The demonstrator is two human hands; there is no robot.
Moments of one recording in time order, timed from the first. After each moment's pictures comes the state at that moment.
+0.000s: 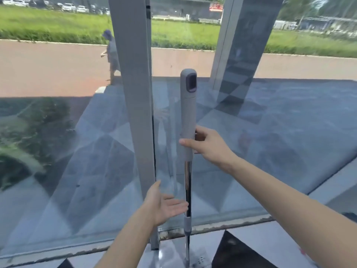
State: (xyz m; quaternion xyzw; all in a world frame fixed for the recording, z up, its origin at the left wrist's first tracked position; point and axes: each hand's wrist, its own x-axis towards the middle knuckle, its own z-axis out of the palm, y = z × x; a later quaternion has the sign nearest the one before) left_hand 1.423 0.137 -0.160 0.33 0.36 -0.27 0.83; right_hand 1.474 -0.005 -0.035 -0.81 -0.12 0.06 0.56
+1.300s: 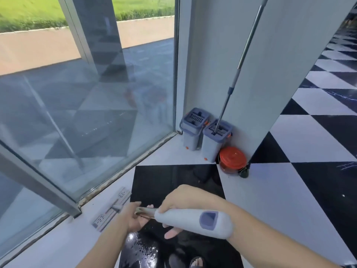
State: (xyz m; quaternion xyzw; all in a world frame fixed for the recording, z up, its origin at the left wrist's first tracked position) left_hand 1.024 -0.146 -0.307 0.45 0.39 -0.45 0.66; right_hand 0.917 -0.273 -0.132 -0.71 0.28 0.32 0.56
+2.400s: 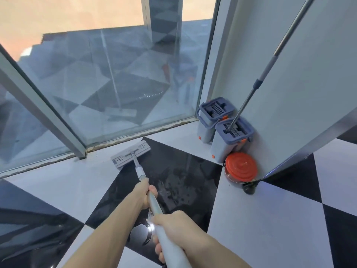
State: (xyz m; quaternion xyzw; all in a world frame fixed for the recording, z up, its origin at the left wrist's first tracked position) left_hand 0.933 -0.397 -0.367 0.44 0.46 -0.30 0.71; right_hand 0.806 -0.503 -0.227 -0.54 0.32 0.41 0.66
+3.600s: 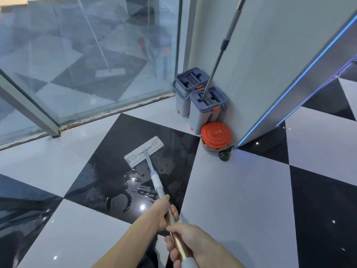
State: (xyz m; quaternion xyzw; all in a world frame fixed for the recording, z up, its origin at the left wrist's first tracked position) left_hand 0.714 -0.530 -0.411 0.48 0.41 -0.46 0.62; right_hand 0.637 -0.609 -0.303 -0.38 0.47 0.43 0.67
